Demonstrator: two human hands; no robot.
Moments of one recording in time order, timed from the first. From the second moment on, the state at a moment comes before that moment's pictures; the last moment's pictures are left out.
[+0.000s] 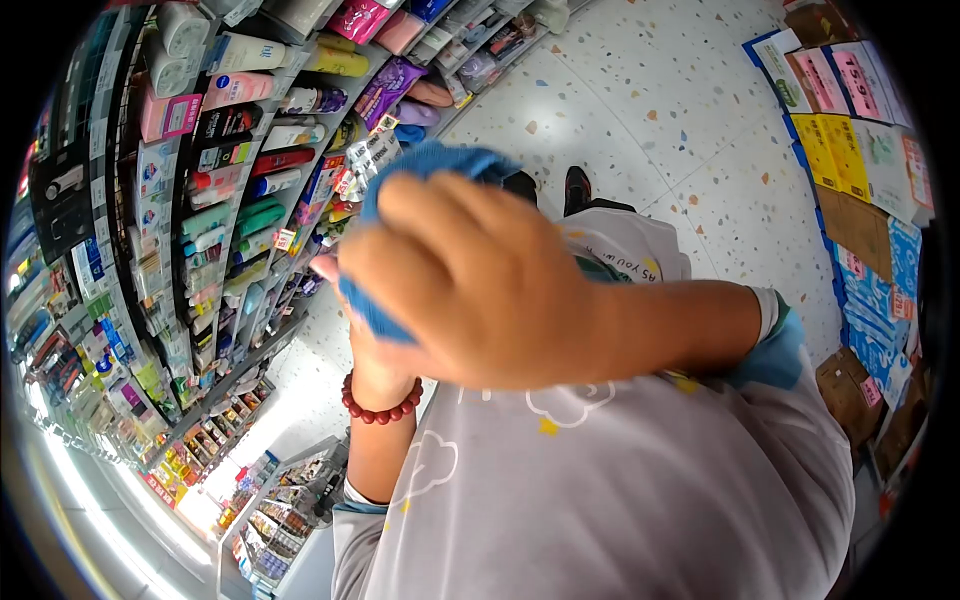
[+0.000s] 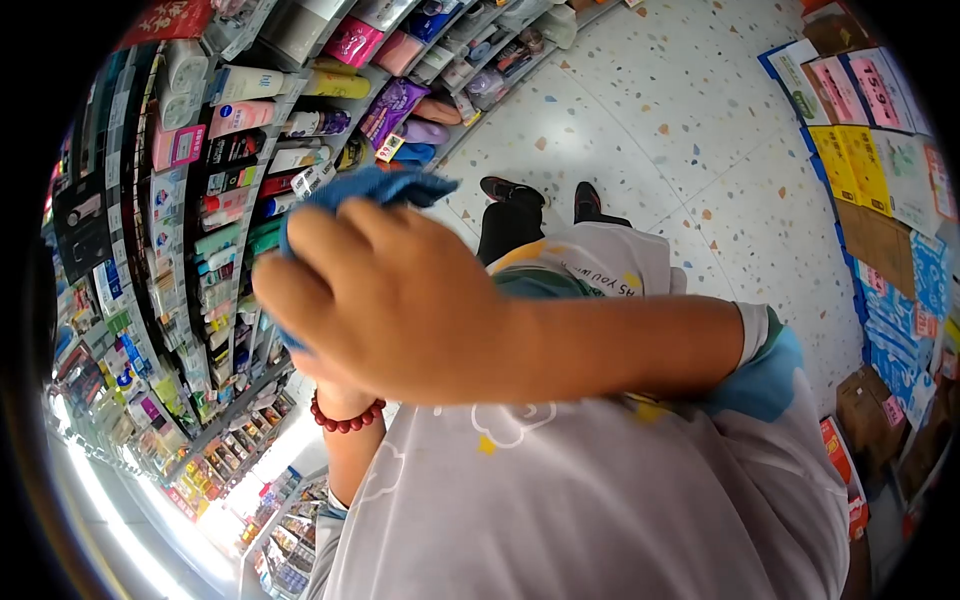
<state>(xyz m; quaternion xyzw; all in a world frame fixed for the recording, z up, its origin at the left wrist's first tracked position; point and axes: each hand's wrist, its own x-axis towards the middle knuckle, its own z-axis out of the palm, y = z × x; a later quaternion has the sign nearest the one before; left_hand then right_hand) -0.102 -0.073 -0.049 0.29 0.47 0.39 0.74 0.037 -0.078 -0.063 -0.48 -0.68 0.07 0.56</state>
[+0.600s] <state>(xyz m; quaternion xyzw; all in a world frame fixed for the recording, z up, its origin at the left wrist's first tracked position) -0.111 -0.078 -0.051 0.37 0.48 0.32 0.73 0.052 -0.051 -0.092 -0.44 -0.55 0.26 0.66</state>
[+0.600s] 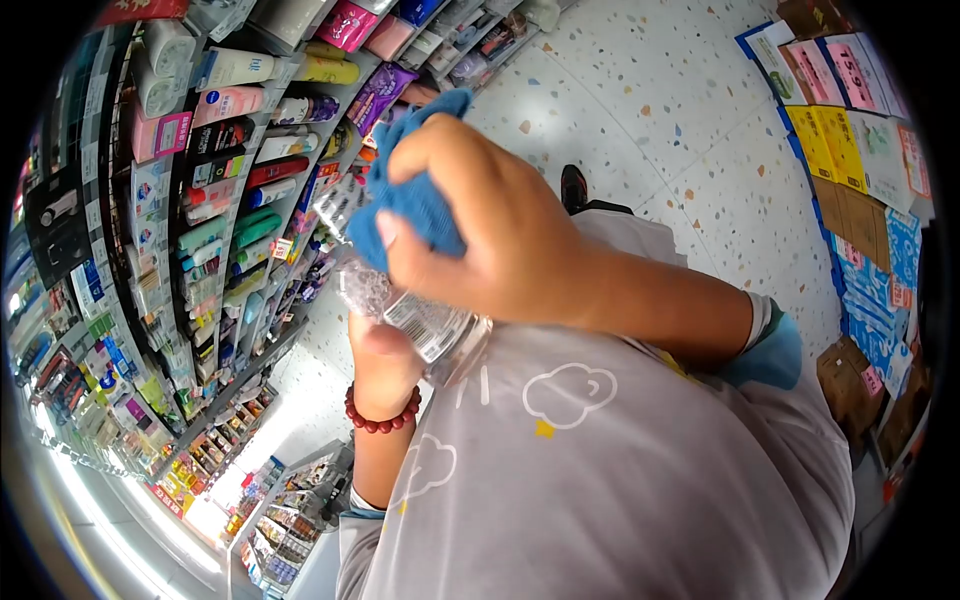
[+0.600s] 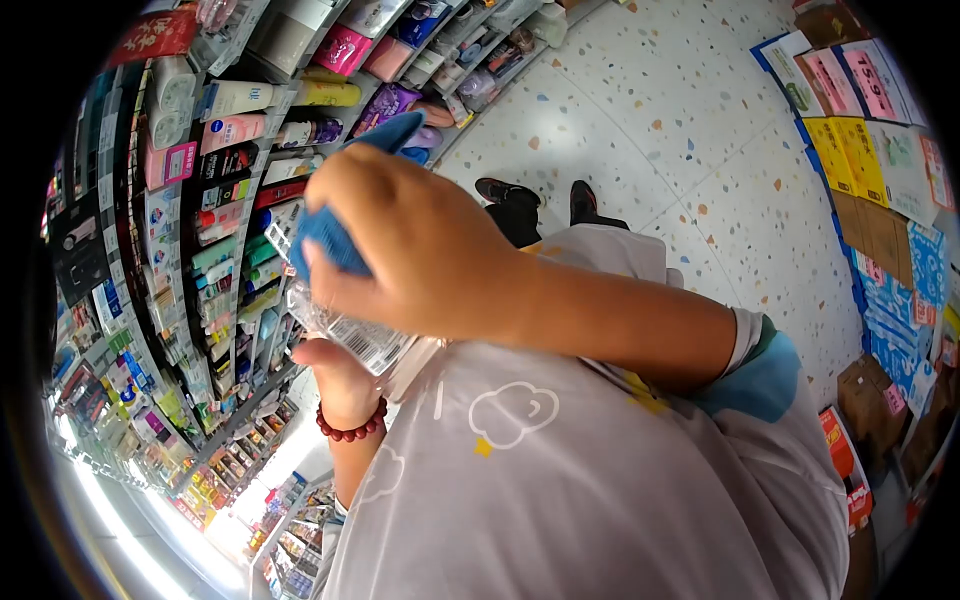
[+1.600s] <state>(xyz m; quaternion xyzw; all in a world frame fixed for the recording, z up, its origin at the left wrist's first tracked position) -0.116 -0.065 -0.046 0.10 0.42 0.35 0.83 0.056 -0.041 -0.103 -0.44 -0.67 0.22 0.55</state>
